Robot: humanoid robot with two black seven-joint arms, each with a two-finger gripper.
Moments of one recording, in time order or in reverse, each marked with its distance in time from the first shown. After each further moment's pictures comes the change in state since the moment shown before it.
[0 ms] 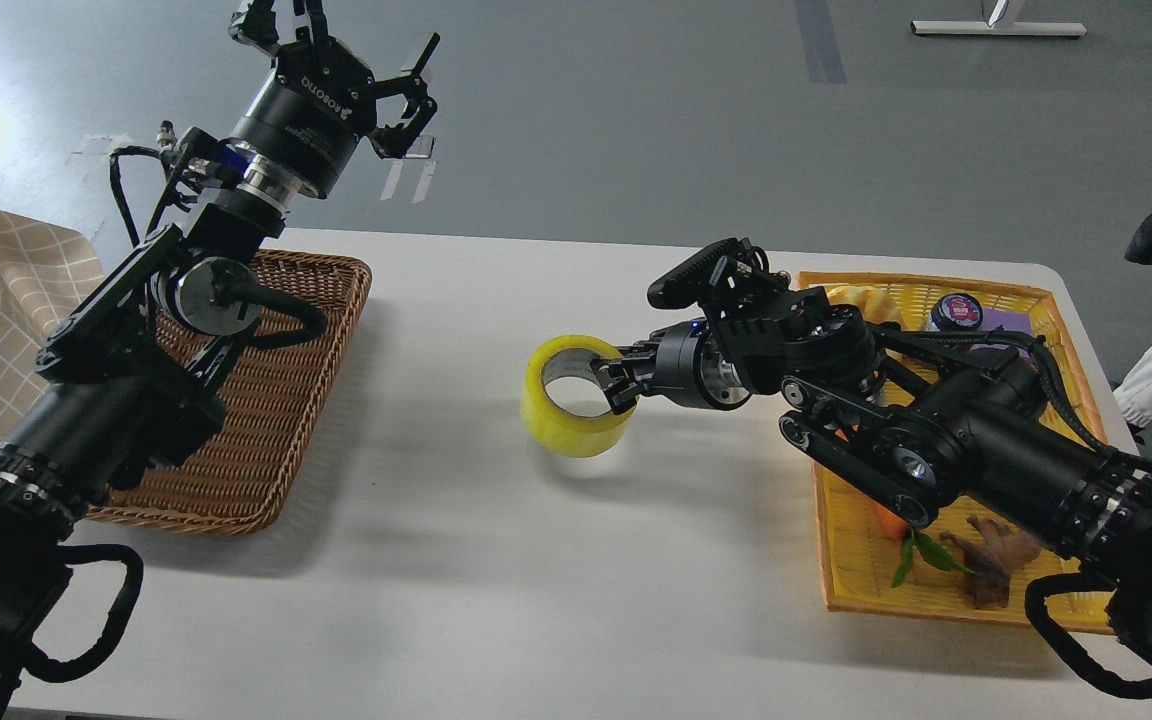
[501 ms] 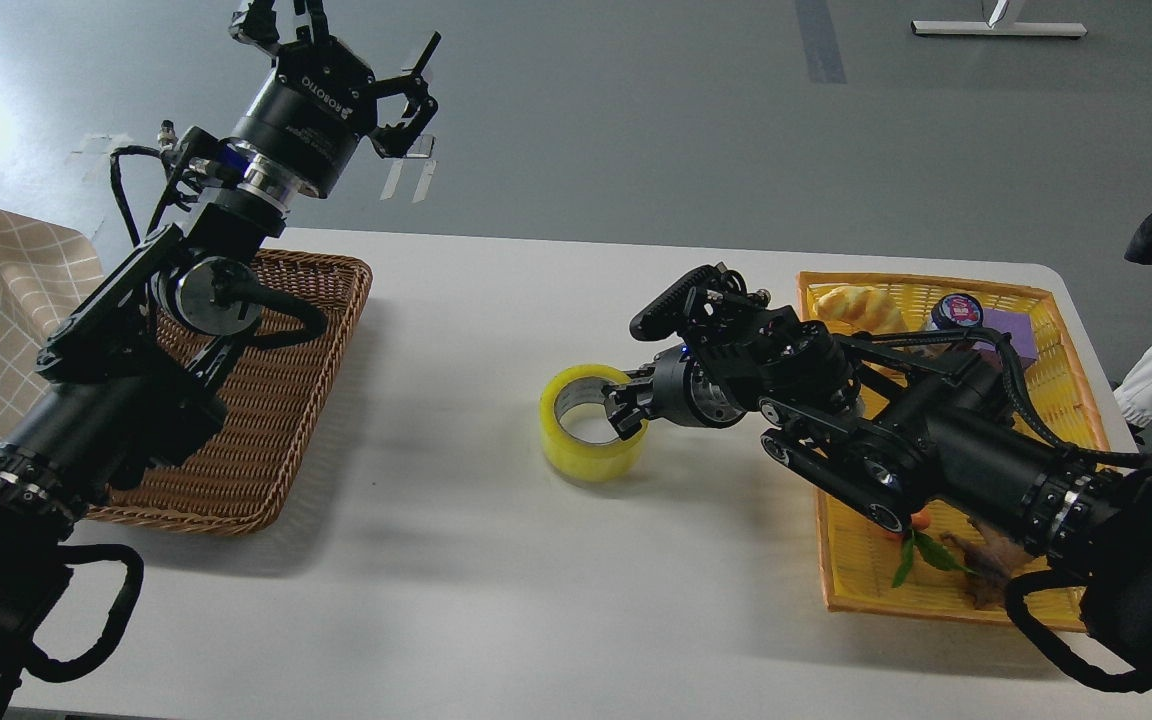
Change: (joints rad) left arm 0.000 0.000 0.000 -0.003 -0.001 0.000 0.000; right arm 0.033 0.035 -0.101 -0.094 -0.030 0.000 0.000
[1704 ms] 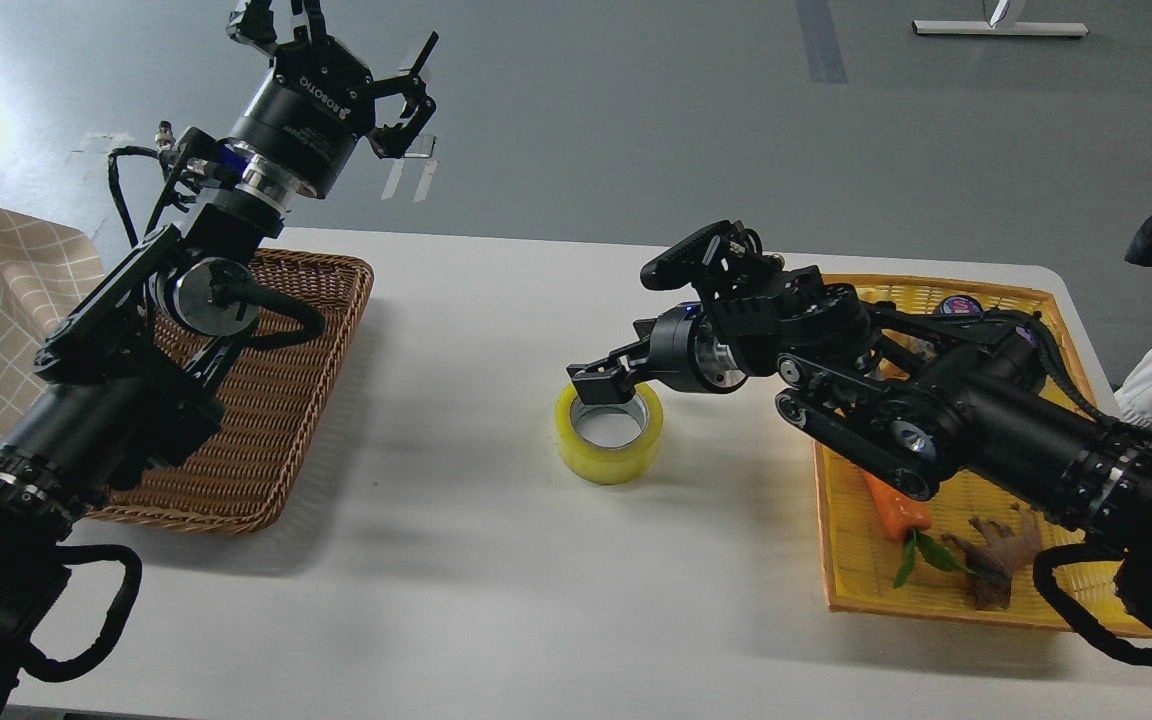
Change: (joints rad) left arm 0.001 0.004 0.001 0.000 0.001 0.000 0.000; right arm 0.048 -0.118 0.070 0.152 0.193 0.000 0.002
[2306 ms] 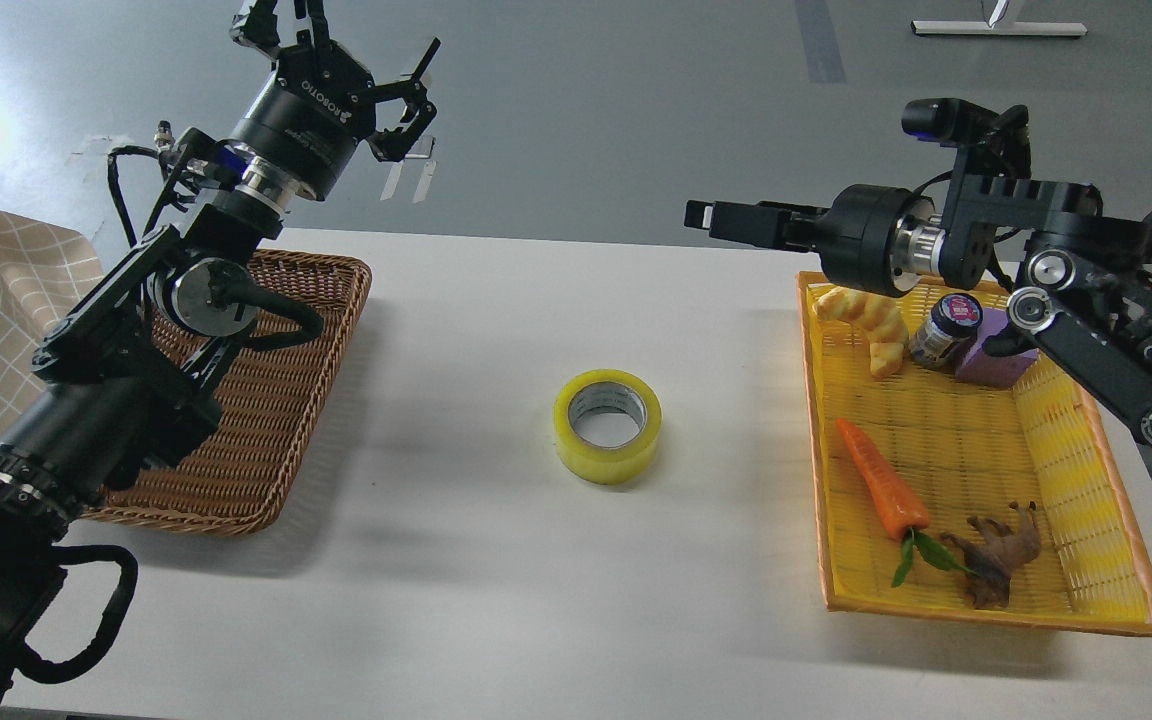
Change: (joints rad) left arm 0.000 0.008 0.010 0.000 0.002 0.000 0.005; right arm -0.132 -0.345 0.371 0.212 0.463 0.000 0.014
